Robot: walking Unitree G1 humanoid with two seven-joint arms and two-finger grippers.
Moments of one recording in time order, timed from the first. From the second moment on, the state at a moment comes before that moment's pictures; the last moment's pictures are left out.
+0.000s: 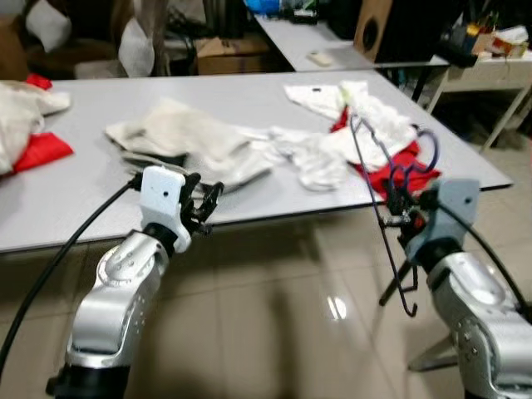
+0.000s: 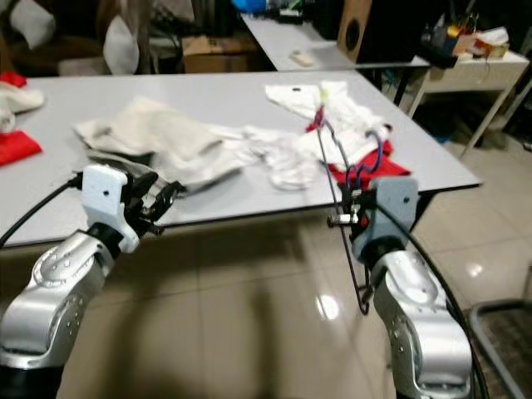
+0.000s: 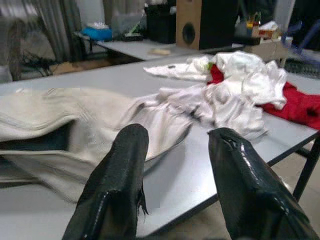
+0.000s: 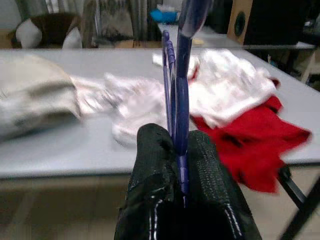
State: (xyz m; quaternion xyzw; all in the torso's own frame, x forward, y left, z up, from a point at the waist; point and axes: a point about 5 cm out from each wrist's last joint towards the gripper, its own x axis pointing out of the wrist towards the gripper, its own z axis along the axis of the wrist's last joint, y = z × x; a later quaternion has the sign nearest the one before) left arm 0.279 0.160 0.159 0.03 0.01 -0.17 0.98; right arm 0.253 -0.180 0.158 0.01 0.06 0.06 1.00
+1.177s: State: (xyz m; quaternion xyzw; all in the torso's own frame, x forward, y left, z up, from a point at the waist) left arm 0.280 0.136 0.116 0.02 0.04 -0.22 0.97; right arm 0.244 -0.190 0.129 -0.01 0.08 0.04 1.00
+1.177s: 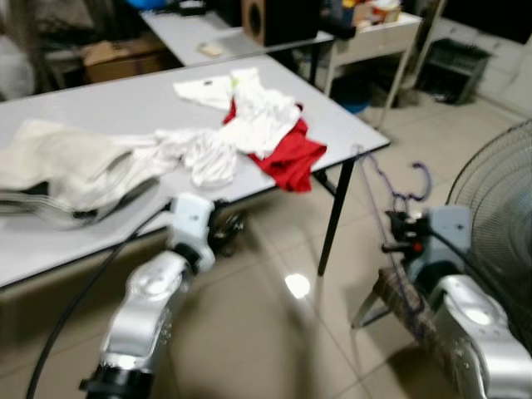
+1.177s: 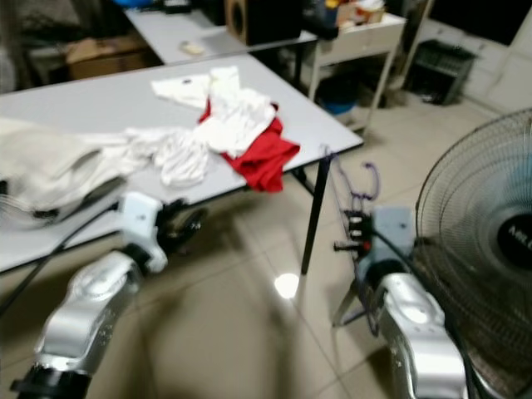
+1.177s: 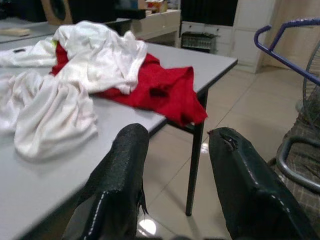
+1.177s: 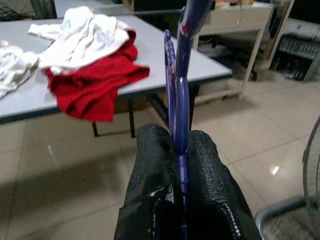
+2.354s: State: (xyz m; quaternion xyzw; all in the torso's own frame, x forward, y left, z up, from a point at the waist) left arm 0.290 0.137 0.120 0.03 0.03 -0.20 0.98; right arm 0.235 -0.179 0.133 -0.02 0.07 0.11 0.99
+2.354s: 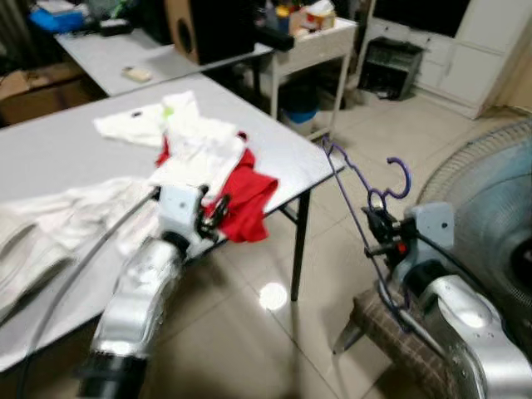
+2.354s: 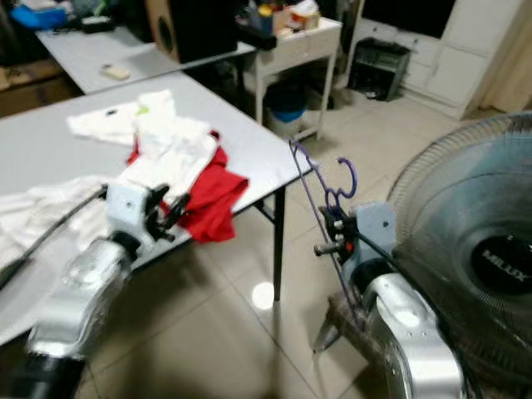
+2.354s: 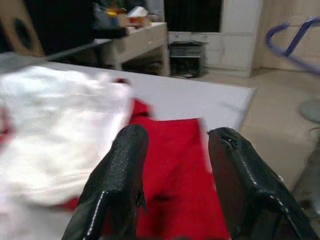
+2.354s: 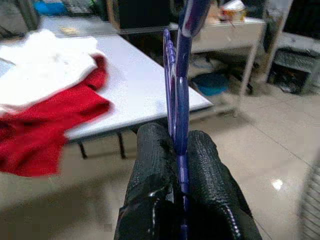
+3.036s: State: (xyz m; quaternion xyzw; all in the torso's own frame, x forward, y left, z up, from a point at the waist) left arm 0.310 0.138 0.128 0.07 0.03 -0.21 0.97; right arm 0.235 -0.176 0.134 -0.01 0.07 0.10 0.99
